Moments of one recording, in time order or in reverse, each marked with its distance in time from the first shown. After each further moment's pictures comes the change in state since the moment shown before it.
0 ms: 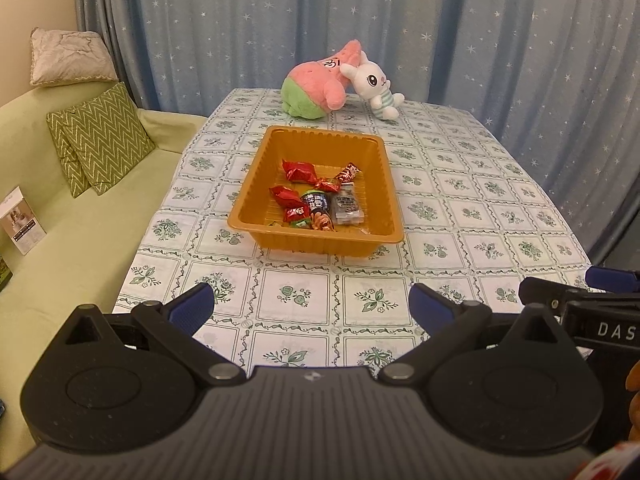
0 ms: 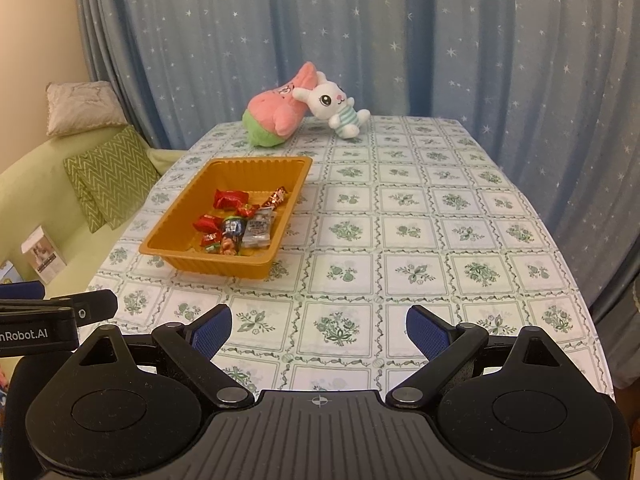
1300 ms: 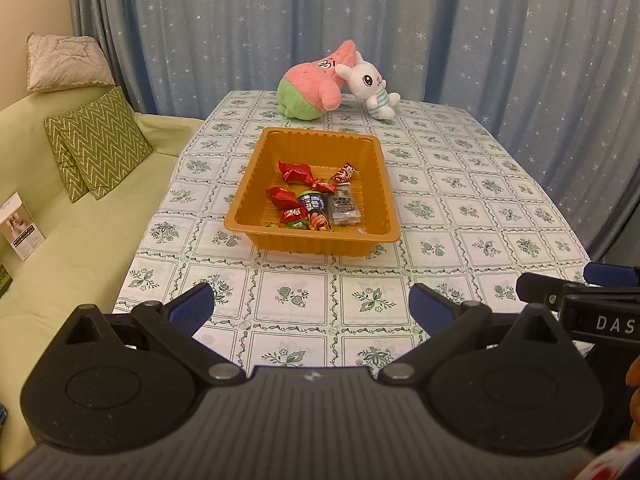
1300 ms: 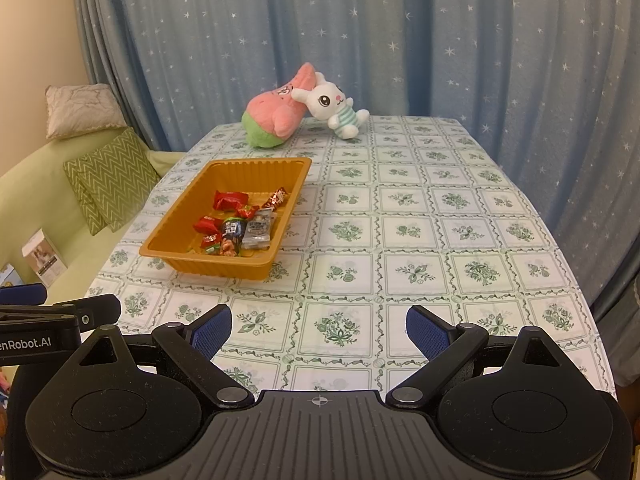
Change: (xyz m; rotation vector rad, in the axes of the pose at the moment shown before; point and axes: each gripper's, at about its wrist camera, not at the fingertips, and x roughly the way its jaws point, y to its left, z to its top) left arm 0.000 -0.003 -0.001 0.013 -0.005 -0.003; right arm 0.000 0.000 0.001 0.002 0.001 0.003
